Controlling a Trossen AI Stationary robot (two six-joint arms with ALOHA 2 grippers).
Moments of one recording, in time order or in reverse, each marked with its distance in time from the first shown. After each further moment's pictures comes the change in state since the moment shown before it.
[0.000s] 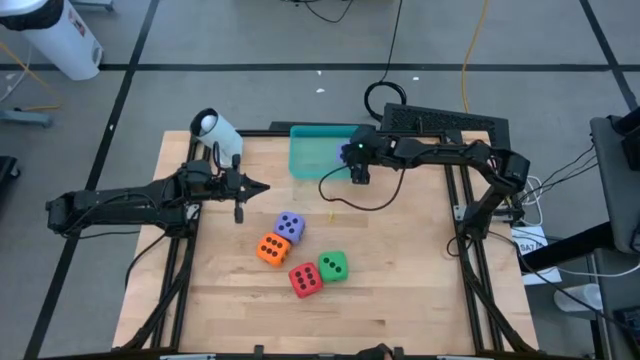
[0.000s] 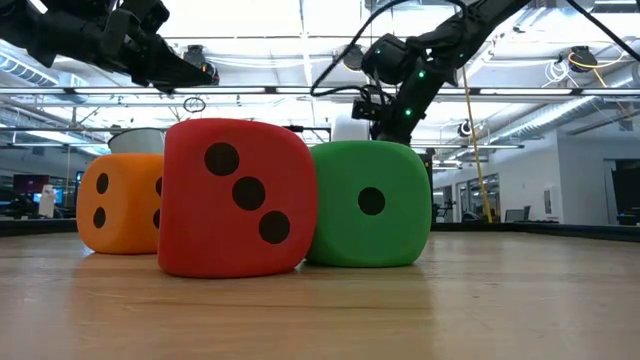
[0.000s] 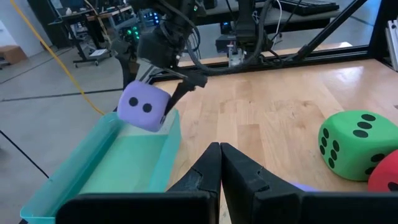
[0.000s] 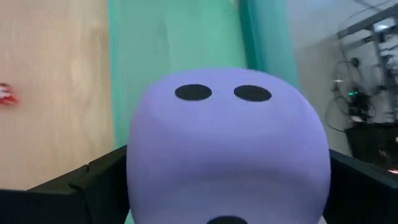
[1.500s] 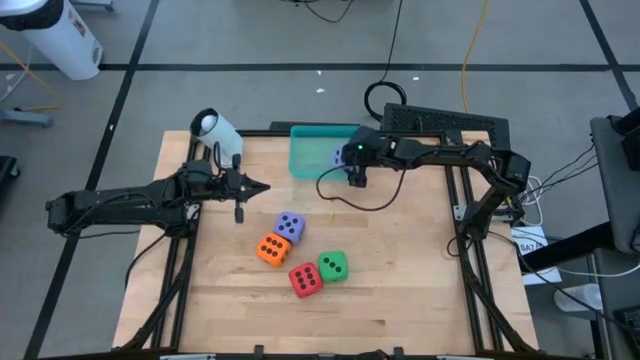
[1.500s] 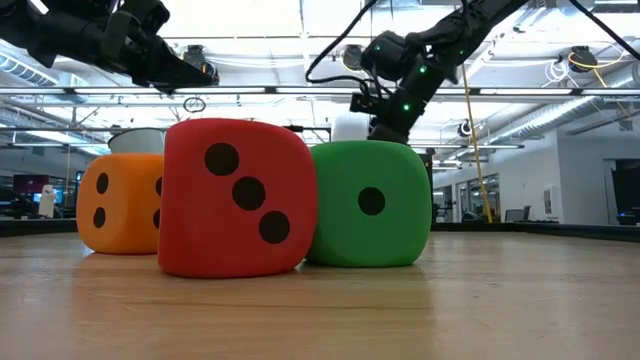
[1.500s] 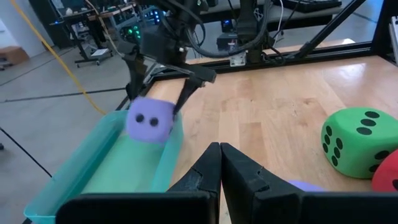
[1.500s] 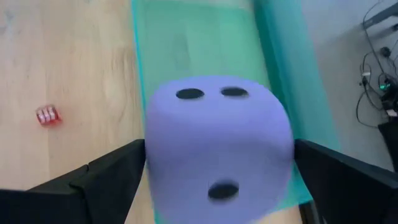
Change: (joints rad) left arm 0.001 0.005 0.000 0.000 -0.007 0.011; right arm 0.016 -0.010 0.007 -0.028 -0.056 0.110
